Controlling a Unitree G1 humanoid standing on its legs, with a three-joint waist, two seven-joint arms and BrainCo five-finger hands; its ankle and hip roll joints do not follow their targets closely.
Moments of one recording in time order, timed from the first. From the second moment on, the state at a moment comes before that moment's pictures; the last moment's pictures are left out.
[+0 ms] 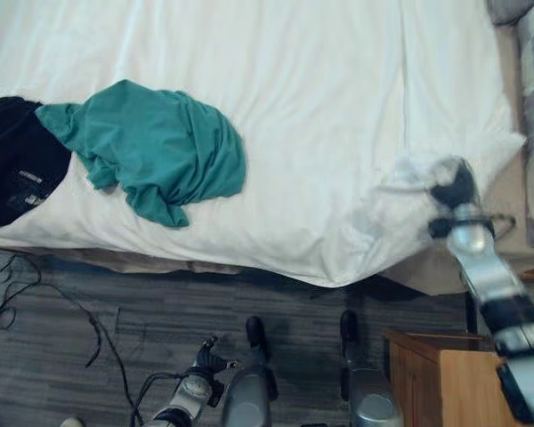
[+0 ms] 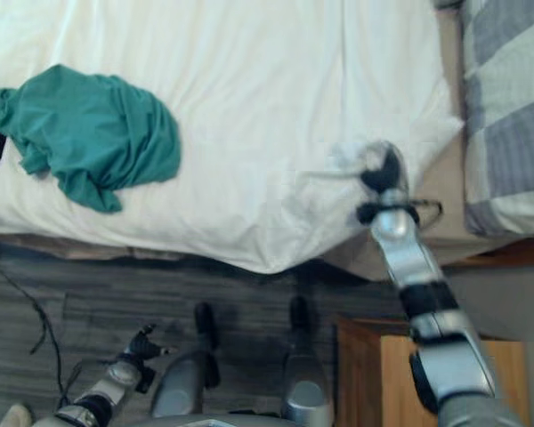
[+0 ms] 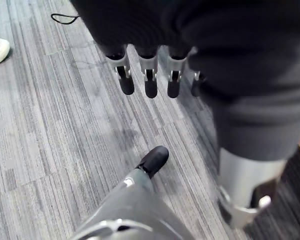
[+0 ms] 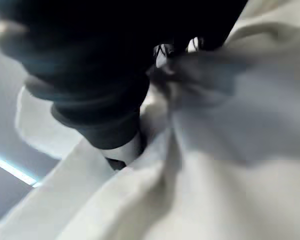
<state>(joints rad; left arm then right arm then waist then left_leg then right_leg) -0.14 0.28 -0.26 1.16 0.06 -0.06 0.09 -0.36 -0.56 0.02 0.38 -0.06 0.03 -0.38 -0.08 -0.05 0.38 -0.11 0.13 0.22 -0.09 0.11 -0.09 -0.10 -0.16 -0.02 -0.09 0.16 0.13</state>
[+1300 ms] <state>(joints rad) -0.10 0.26 -0.27 1.19 0.13 -0.05 0.13 -0.12 -0.38 -0.06 0.84 0.05 -0.04 -0.58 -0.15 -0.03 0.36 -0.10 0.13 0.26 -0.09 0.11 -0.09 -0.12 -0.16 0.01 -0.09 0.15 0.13</state>
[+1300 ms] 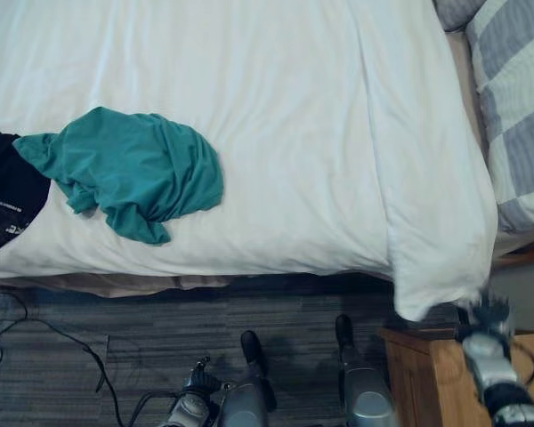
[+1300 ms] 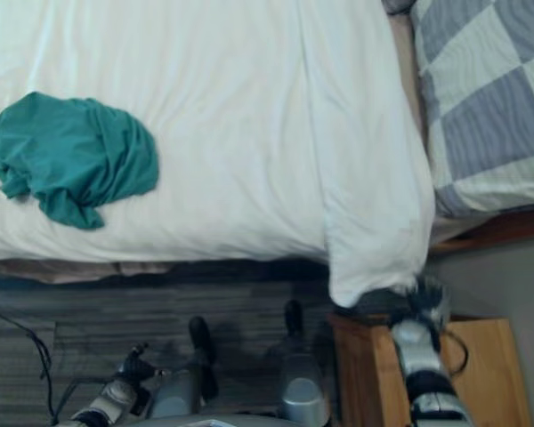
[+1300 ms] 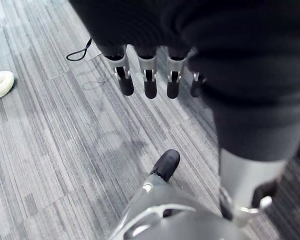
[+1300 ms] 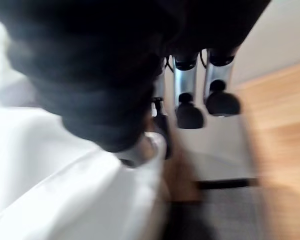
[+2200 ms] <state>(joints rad) -0.15 0.23 -0.31 1.24 0.17 -0.02 0.16 -0.12 -0.16 0.23 1.10 0.07 -0.02 -0.34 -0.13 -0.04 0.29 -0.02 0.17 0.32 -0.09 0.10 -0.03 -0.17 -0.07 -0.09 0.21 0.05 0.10</state>
